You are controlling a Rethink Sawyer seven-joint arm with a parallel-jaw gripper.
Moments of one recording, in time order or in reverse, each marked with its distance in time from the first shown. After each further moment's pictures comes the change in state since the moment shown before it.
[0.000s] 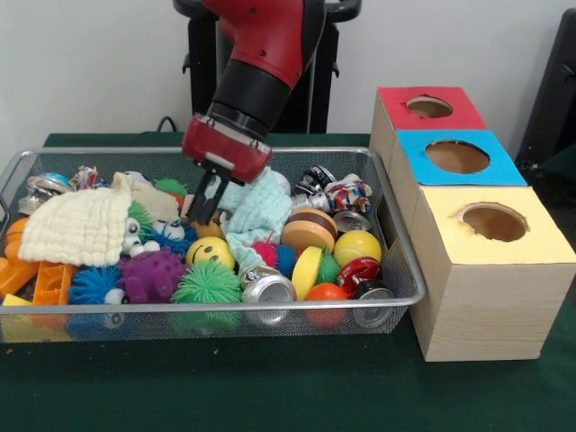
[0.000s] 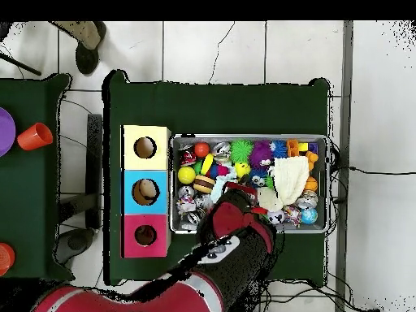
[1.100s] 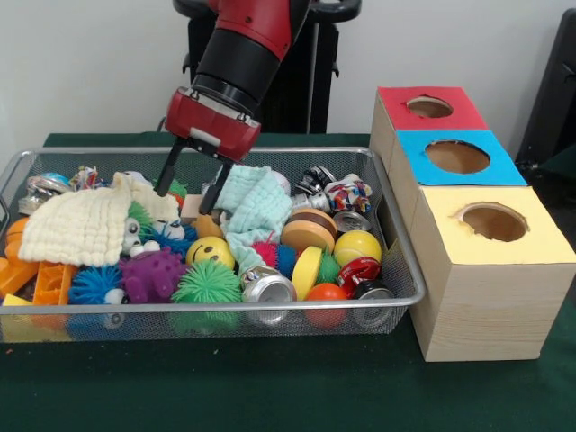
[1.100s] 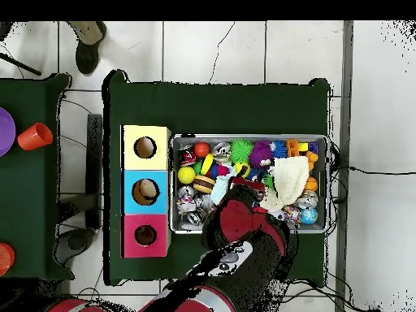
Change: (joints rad) arm -0.034 -0.074 0.007 0.000 -0.059 -0.036 0.000
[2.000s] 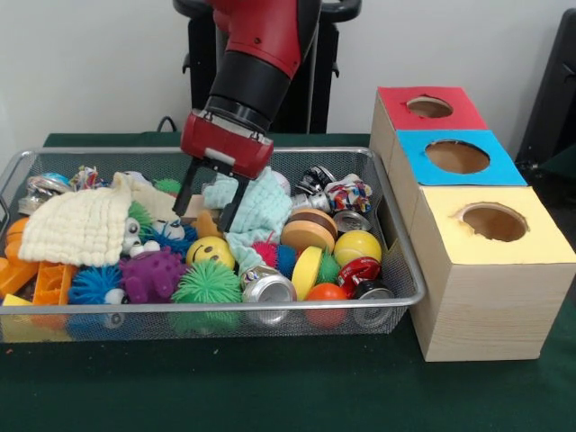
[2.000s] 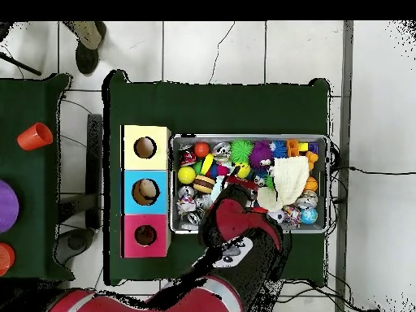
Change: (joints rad) arm -0.021 0.024 0.058 0.013 0.053 -0.032 0.000
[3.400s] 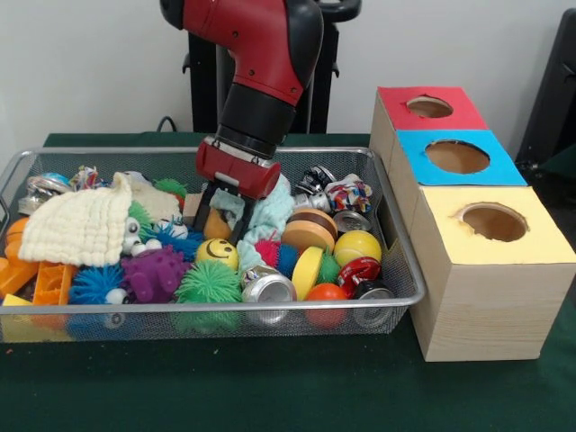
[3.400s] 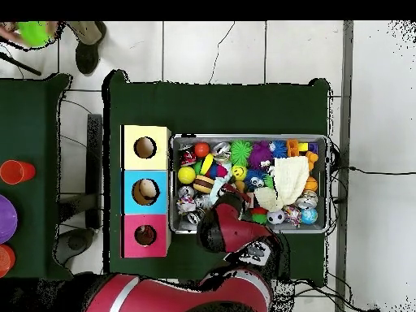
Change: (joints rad) arm -0.115 -0.005 0.171 0.118 0.184 -0.001 0.000
